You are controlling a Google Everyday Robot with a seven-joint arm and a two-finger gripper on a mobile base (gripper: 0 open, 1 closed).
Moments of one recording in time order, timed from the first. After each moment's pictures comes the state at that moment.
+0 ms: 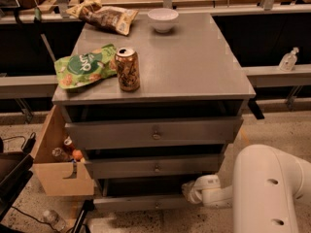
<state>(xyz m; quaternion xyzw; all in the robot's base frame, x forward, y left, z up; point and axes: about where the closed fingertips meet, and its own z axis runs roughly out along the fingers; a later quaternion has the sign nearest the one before) 0.562 -0.160 0.199 -0.74 0.63 -0.06 0.22</state>
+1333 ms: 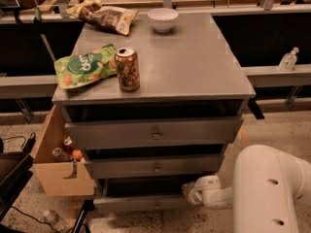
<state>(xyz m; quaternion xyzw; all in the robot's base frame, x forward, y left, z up) 0.562 -0.159 0.199 -0.74 0.63 -0.06 0.22</state>
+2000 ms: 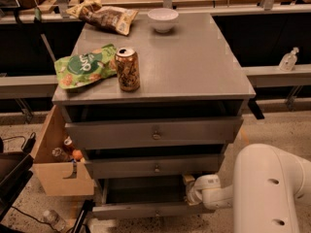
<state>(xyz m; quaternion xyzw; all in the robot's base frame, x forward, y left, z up) 0.562 -0.158 0.203 -0.74 0.63 -0.06 0.22</state>
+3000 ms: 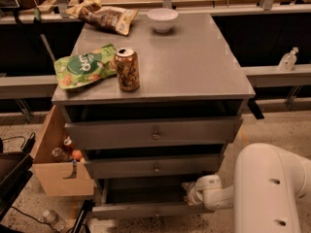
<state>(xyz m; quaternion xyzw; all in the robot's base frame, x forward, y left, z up) 0.562 -0.158 0.207 -0.74 0.63 -0.06 0.22</state>
